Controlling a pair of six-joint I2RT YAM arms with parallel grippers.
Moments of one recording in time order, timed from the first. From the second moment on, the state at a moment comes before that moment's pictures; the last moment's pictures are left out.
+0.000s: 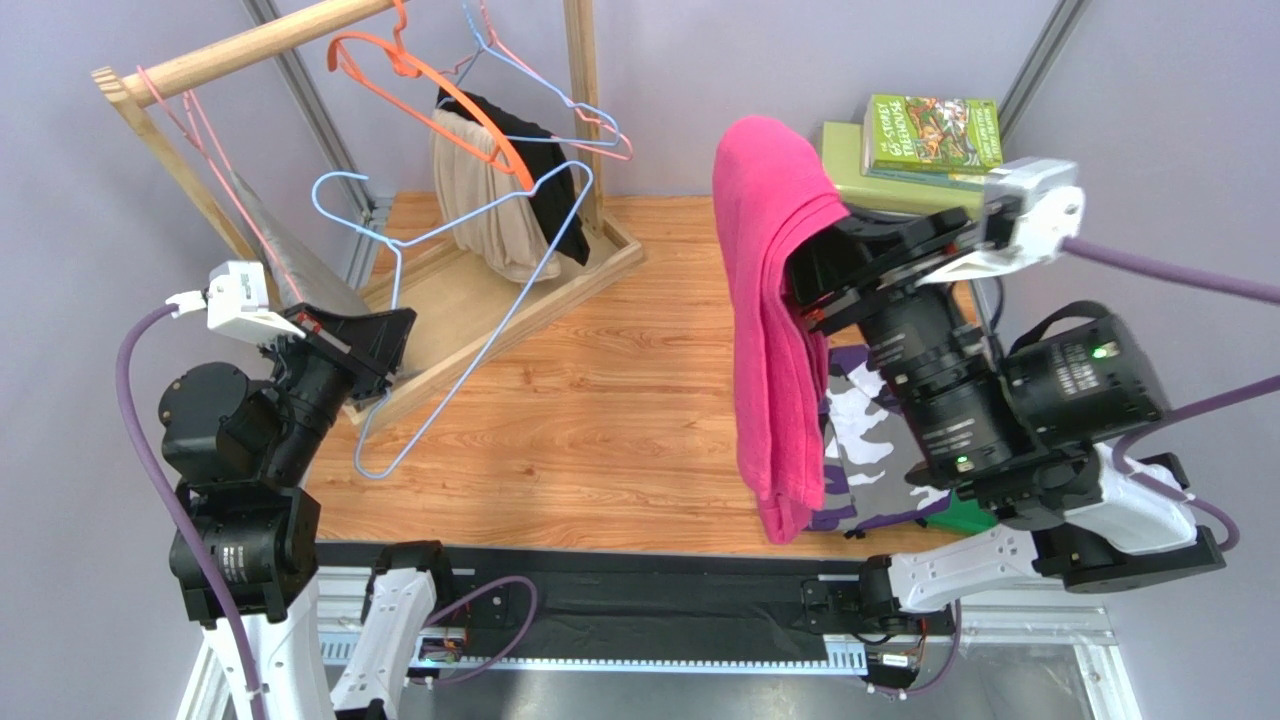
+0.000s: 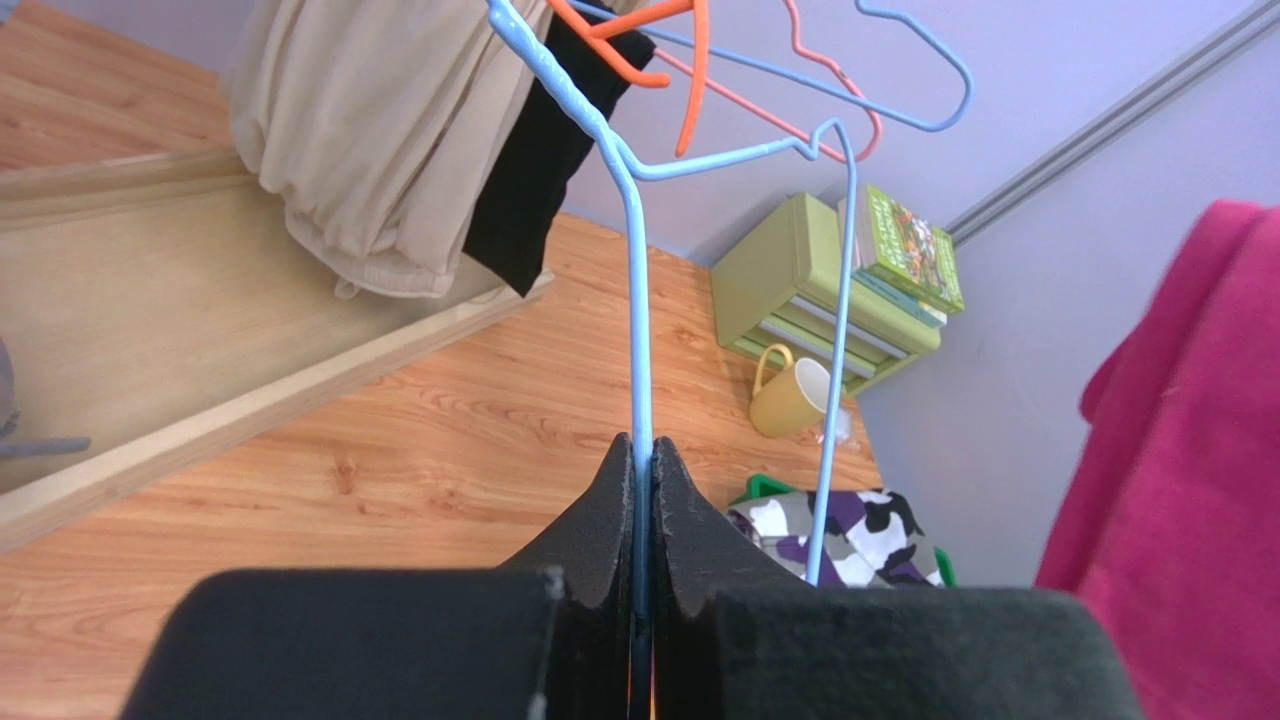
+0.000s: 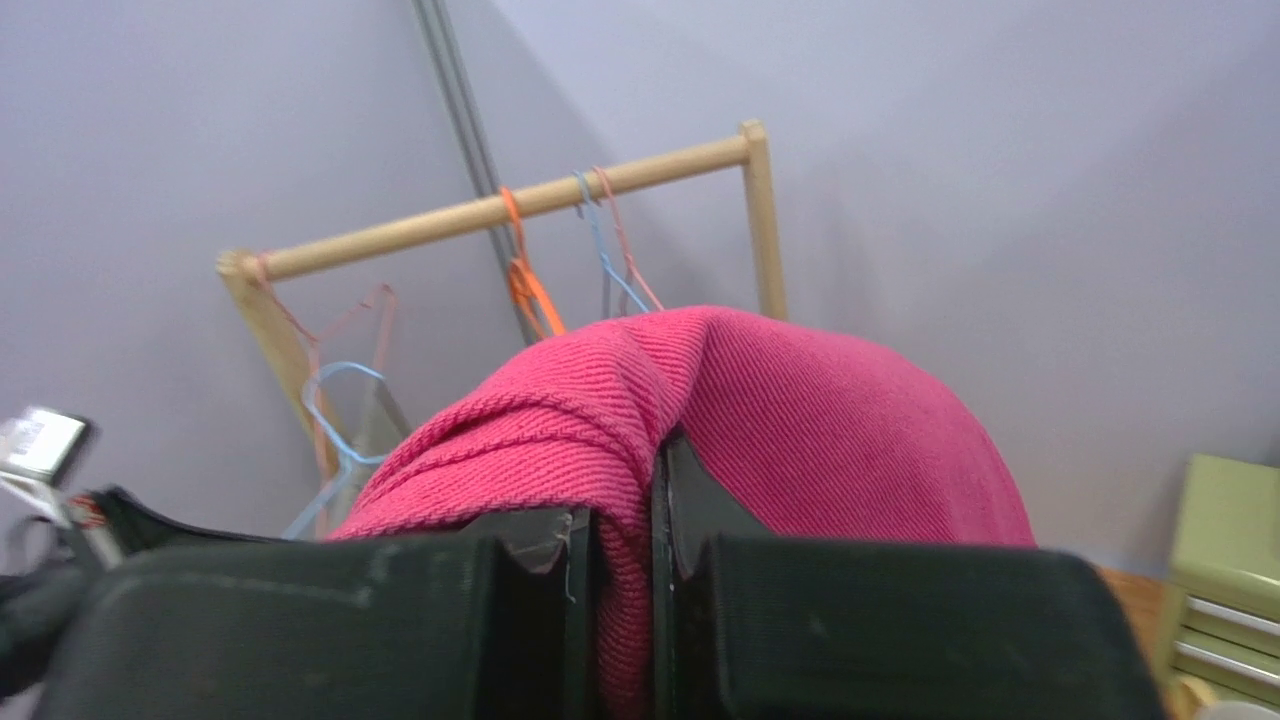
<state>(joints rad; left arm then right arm) 0.10 0.65 1.41 -0.80 0.33 -0.62 1.59 1.16 1.82 0.09 0.98 -0.39</state>
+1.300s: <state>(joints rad) 0.10 0.66 1.46 -0.80 0.31 -0.61 1.13 0.52 1.36 -0.64 1.52 -0.15</state>
